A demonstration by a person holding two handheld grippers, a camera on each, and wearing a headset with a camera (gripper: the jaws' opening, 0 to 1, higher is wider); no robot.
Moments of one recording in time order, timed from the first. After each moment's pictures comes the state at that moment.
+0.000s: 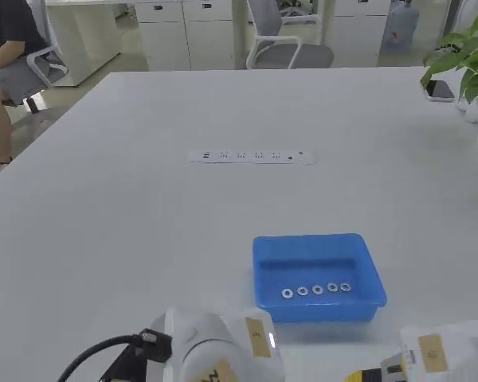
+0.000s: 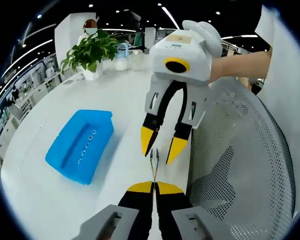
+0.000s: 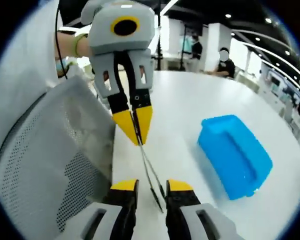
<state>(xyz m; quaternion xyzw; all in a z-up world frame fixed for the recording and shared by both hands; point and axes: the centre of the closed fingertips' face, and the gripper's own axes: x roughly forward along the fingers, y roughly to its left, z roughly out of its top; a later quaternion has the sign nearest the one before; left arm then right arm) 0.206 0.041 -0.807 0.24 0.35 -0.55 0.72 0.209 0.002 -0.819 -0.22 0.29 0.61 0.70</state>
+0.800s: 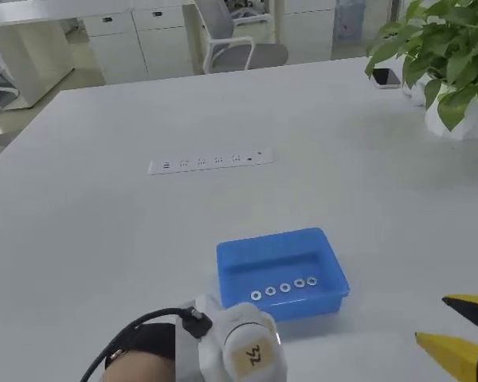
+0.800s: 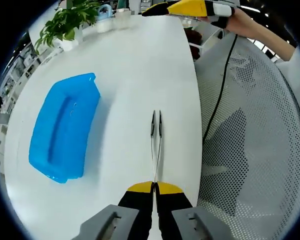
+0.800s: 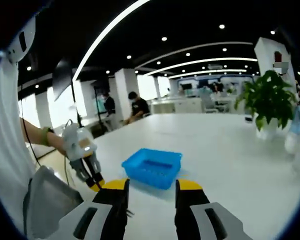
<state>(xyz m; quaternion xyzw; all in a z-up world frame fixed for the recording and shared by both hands) 0.214 0.055 -0.853 0.36 0.46 -0.54 0.61 0.256 -0.112 -0.713 0.05 0.17 0.35 0.92</state>
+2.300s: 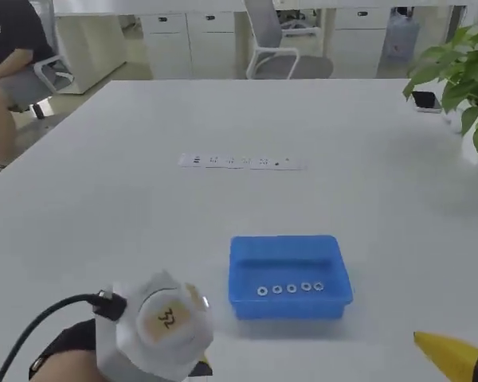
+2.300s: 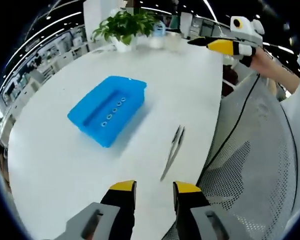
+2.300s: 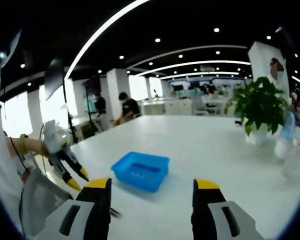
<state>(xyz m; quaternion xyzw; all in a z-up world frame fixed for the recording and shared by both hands) 0.214 0.095 -0.804 0.19 0.42 -0.40 0.79 0.269 -0.126 -0.704 0.01 0.18 0.32 0.93</state>
